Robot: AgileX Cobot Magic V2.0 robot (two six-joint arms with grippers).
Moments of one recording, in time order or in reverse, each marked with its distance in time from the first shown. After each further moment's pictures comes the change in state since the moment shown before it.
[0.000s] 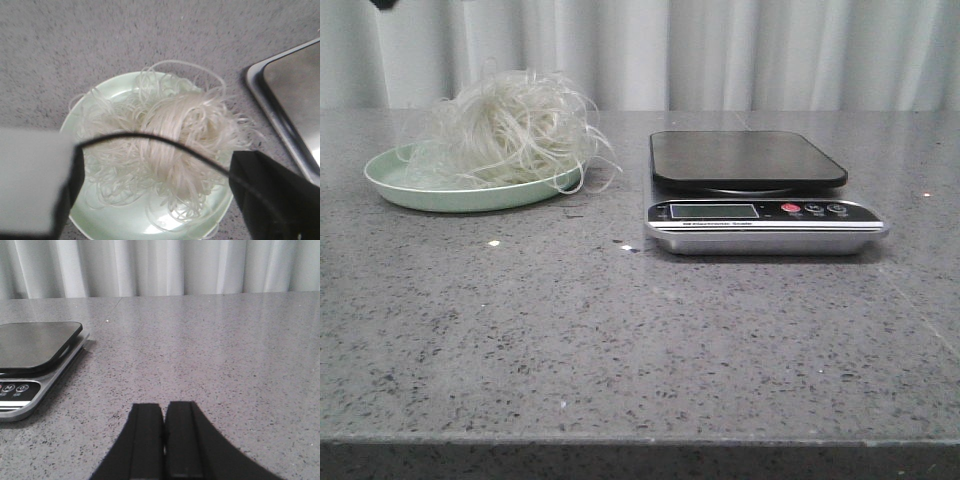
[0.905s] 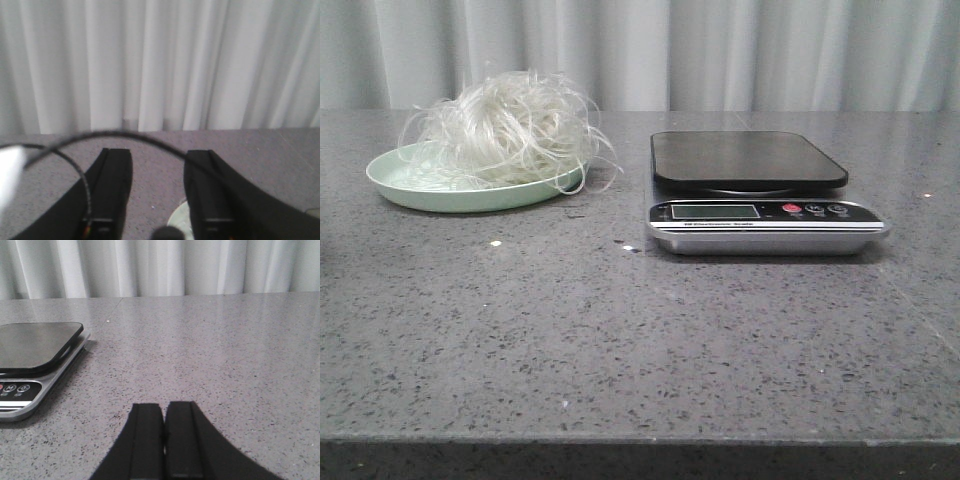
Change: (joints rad) left arm 0.088 -0.766 0.529 0.289 -0.548 -0.314; right arm 0.000 0.000 0.000 0.000 0.000 0.000
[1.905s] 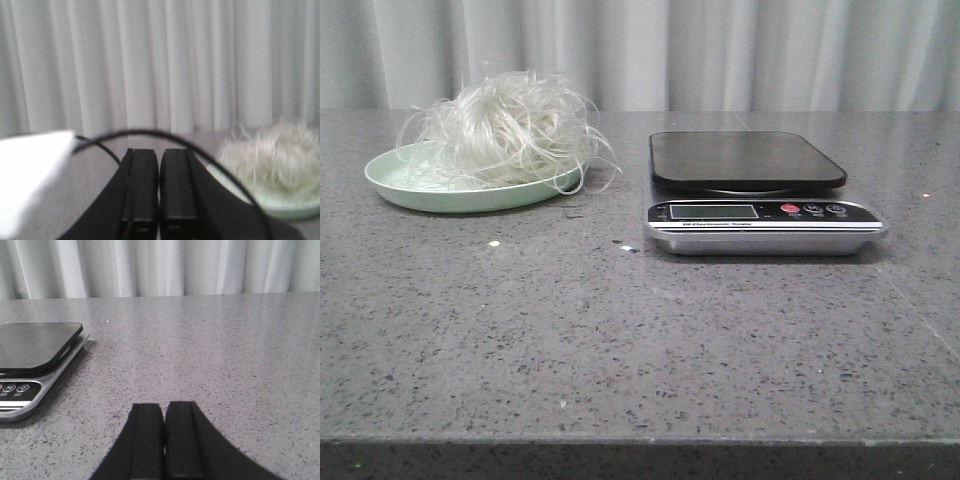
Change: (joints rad) left arm 0.103 -0.845 1.039 0.130 -0.569 -0.009; right arm 0.000 0.000 0.000 0.000 0.000 0.000
